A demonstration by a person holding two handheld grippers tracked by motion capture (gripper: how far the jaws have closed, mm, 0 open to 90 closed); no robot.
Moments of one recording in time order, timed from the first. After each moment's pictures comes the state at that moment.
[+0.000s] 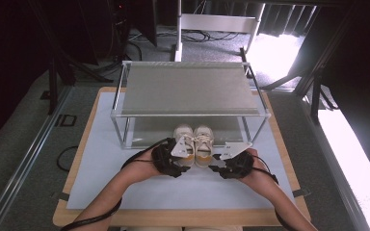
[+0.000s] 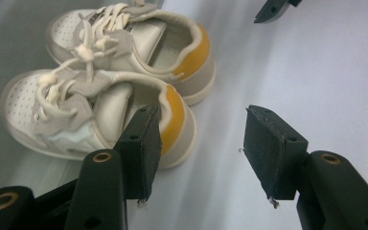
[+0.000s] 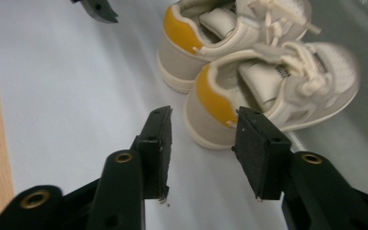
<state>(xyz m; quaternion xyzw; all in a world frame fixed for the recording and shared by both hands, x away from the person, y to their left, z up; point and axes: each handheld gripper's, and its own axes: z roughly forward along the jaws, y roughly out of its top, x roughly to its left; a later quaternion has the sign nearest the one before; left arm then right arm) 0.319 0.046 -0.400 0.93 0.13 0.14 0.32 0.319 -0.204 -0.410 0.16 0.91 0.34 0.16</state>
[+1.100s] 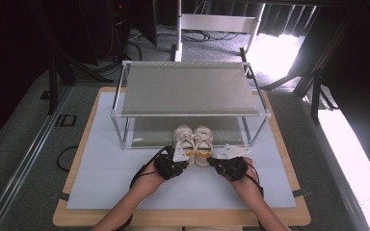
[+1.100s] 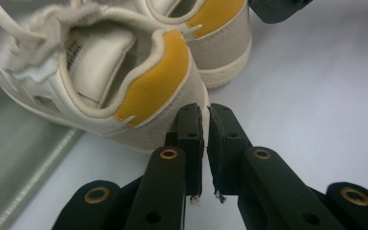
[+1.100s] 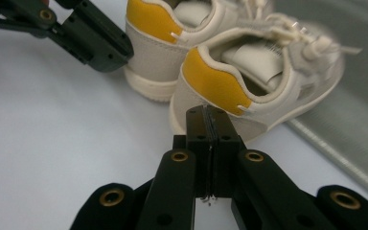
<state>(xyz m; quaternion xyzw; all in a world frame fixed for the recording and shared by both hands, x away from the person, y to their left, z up) 0.319 0.038 -0.441 0.89 0.24 0.16 0.35 0.317 -0.194 -0.442 0.28 0.86 0.39 0.18</state>
